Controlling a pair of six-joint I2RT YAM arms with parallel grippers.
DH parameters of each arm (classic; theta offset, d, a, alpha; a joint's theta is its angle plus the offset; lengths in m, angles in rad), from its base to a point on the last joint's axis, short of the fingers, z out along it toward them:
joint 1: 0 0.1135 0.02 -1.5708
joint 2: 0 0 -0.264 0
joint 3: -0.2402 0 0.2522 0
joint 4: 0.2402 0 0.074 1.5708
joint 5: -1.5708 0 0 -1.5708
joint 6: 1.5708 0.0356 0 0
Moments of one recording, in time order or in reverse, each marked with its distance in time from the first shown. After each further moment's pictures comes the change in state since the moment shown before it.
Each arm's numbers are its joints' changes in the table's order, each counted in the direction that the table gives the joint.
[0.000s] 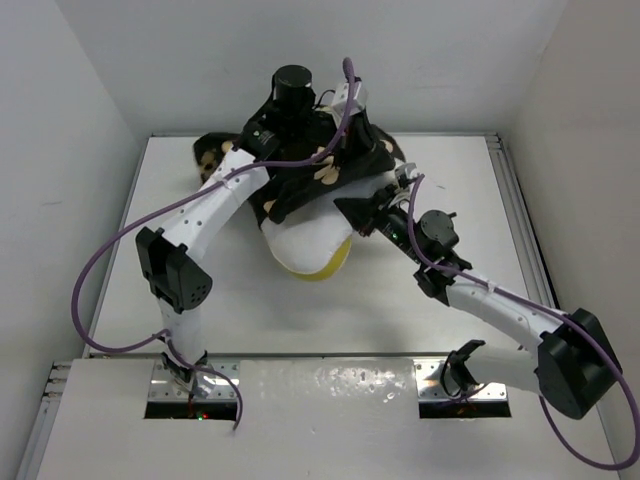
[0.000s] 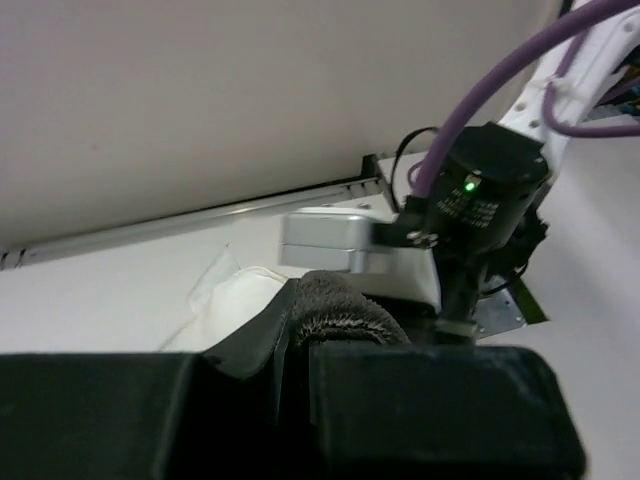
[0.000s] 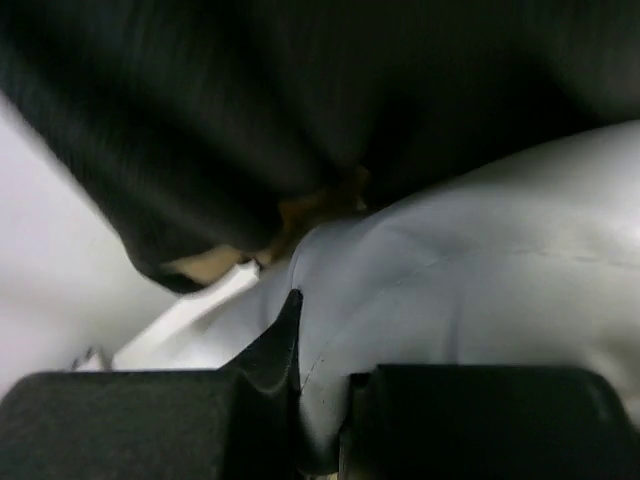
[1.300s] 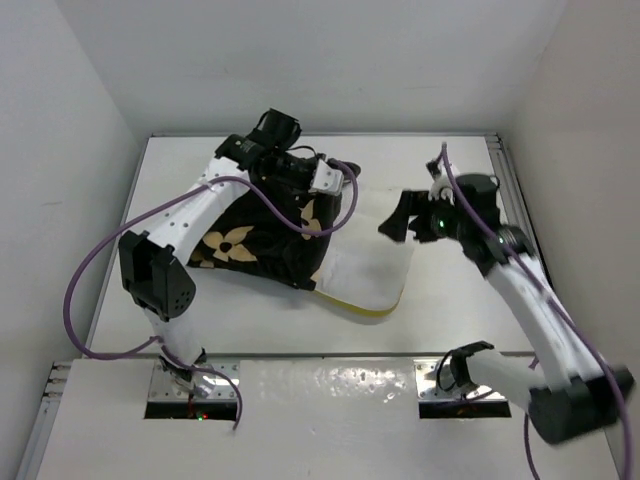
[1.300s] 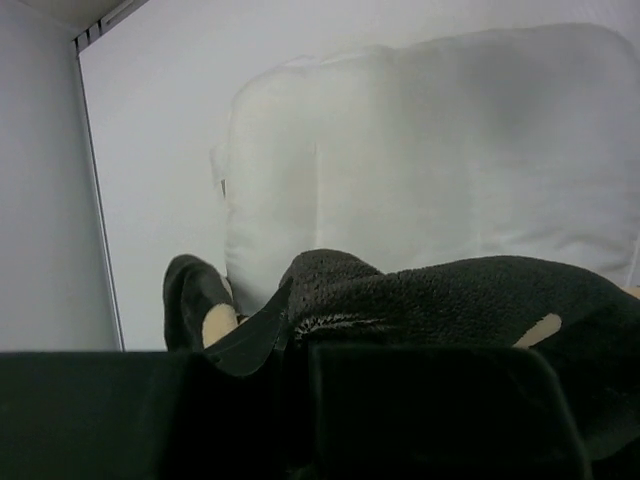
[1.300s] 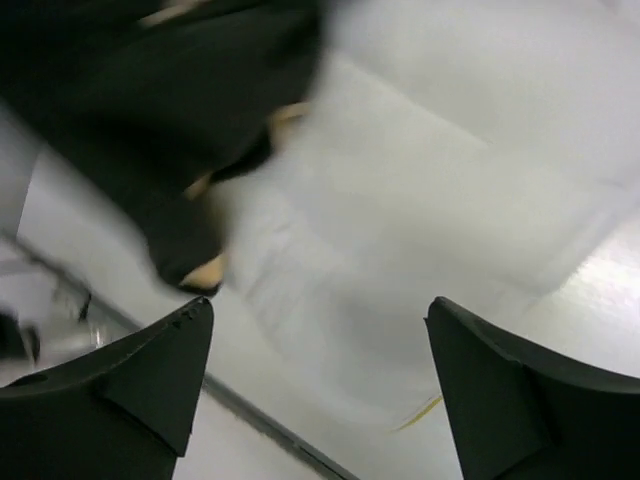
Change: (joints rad) left arm 0.108 -0.108 0.253 0.645 0.364 1.137; right arm -0.301 -0.183 -0.383 1.286 0.156 -0.177
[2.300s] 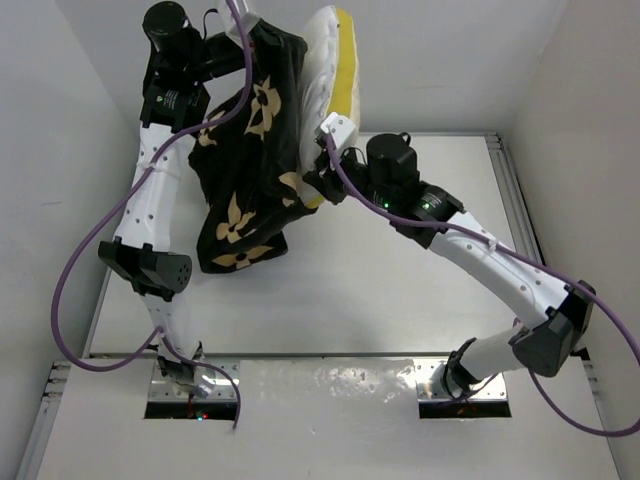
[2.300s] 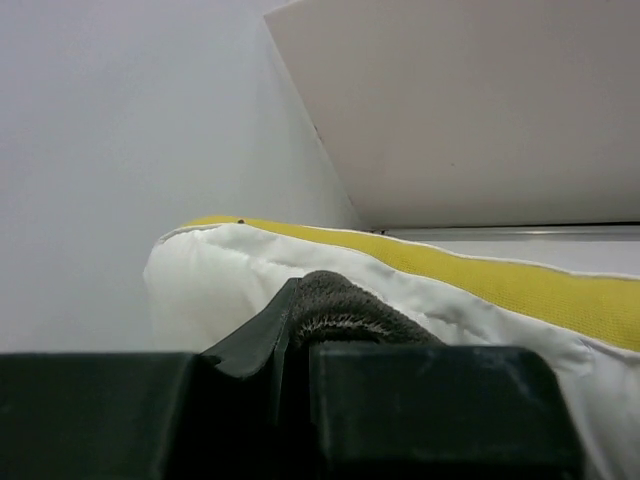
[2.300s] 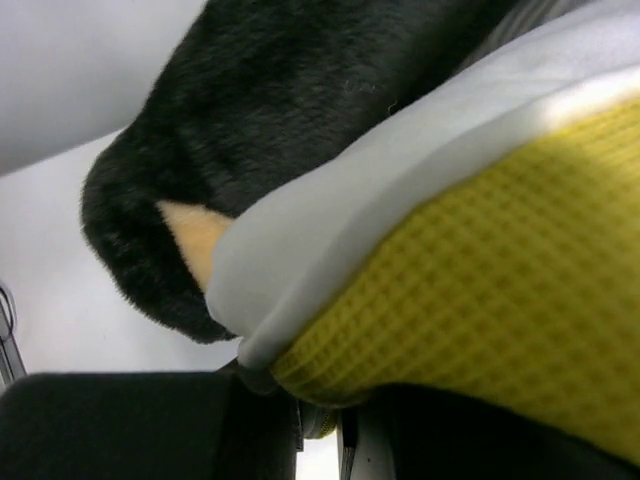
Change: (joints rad) left arm 0.261 0.109 -0.597 -0.702 -0.126 -1.120; right arm 0.456 0.451 -0.460 -0.327 -0.196 -0.403
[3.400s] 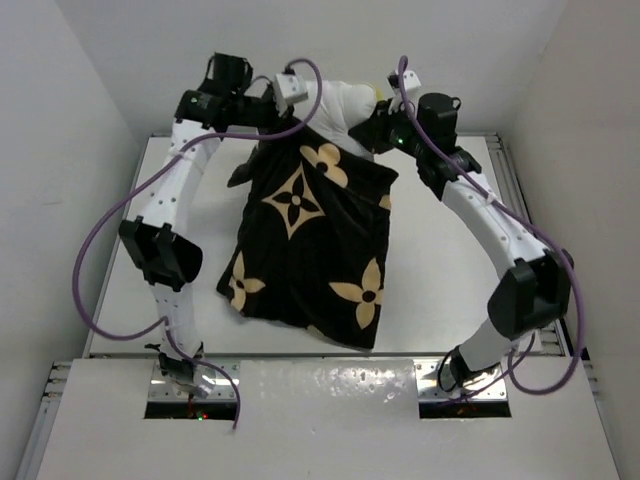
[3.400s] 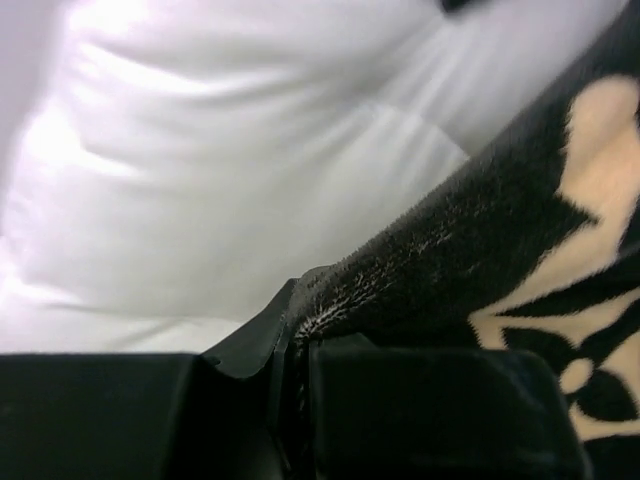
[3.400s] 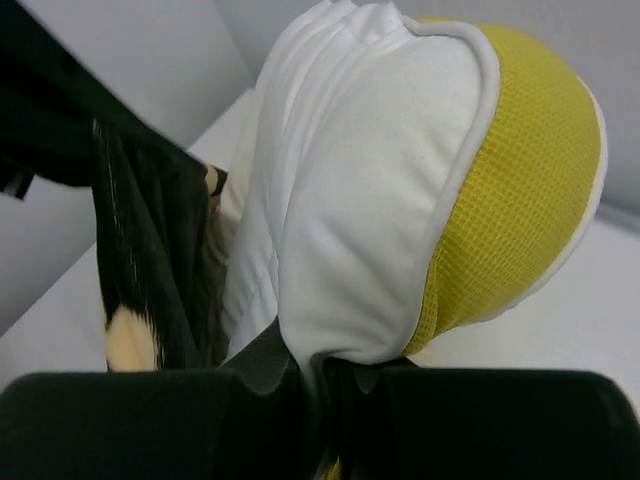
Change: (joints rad) left arm -0.027 0.130 0.117 0.784 0.248 0.662; right arm -0.440 0.218 -0.055 -0.183 0.240 0.373
